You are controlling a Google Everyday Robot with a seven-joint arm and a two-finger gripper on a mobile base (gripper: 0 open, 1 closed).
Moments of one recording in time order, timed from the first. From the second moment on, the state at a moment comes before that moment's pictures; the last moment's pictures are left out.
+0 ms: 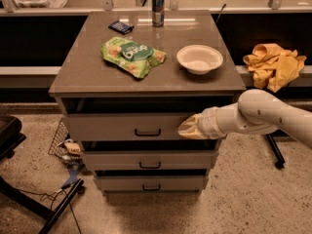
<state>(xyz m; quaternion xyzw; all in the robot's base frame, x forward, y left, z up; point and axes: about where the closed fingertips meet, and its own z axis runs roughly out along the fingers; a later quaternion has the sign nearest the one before) 0.590 -0.106 0.651 -0.64 0.64 0.16 0.39</state>
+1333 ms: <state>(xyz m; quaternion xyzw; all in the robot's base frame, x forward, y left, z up) 0.555 -0.289 0.862 -0.51 0.73 0.07 0.45</state>
